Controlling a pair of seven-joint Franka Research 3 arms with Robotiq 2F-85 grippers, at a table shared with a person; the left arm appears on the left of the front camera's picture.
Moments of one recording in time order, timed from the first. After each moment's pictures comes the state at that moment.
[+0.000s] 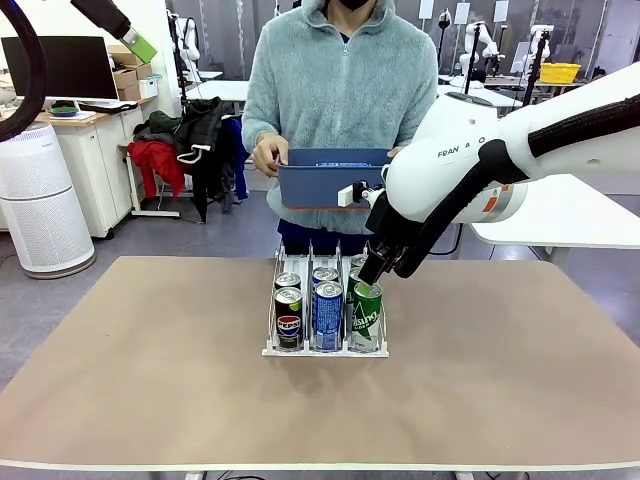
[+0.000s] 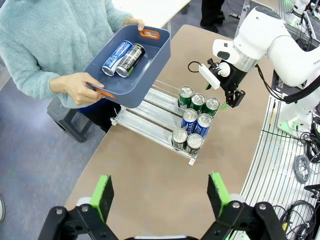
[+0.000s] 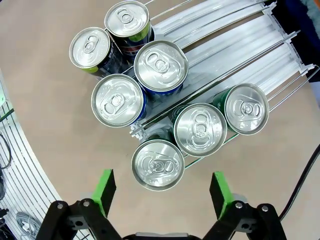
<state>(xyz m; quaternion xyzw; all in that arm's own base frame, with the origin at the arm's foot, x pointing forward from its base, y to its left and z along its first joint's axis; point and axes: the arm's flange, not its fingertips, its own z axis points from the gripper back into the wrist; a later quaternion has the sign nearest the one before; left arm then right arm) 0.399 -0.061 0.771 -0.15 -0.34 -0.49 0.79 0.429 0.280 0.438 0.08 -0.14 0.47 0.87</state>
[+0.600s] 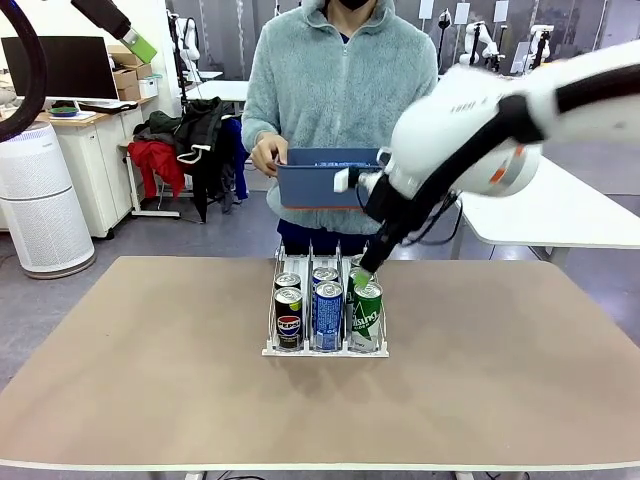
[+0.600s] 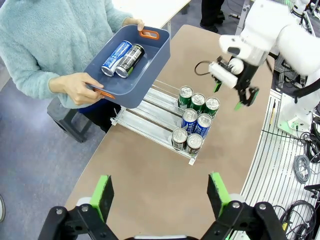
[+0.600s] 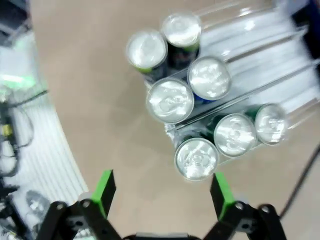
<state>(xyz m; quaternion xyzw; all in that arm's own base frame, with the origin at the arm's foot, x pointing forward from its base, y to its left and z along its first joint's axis) 0.399 -0.061 0.771 -0.15 -0.34 -0.49 0.79 0.407 0.281 0.490 0.13 -0.13 0.53 0.83</state>
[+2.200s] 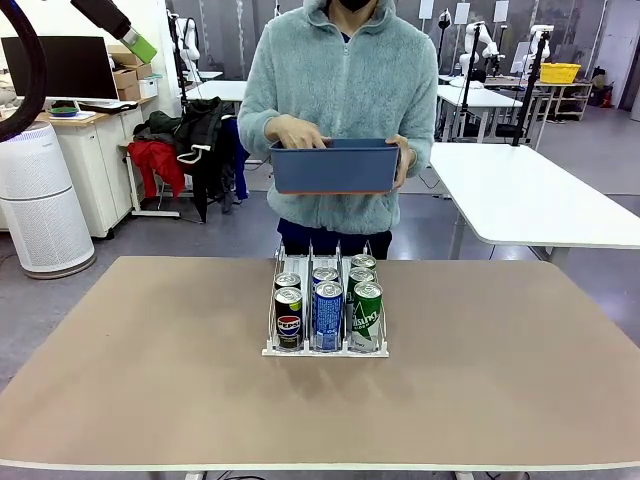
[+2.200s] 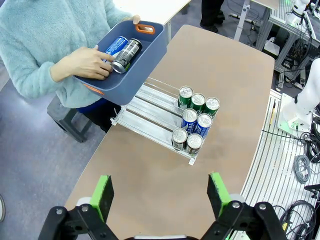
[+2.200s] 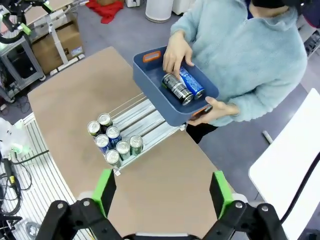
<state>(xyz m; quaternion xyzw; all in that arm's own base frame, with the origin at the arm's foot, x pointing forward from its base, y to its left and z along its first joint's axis) 0.399 -0.061 0.771 -0.15 -0.34 -0.49 0.79 0.394 0.076 0.863 0.11 -0.37 0.42 0.82</state>
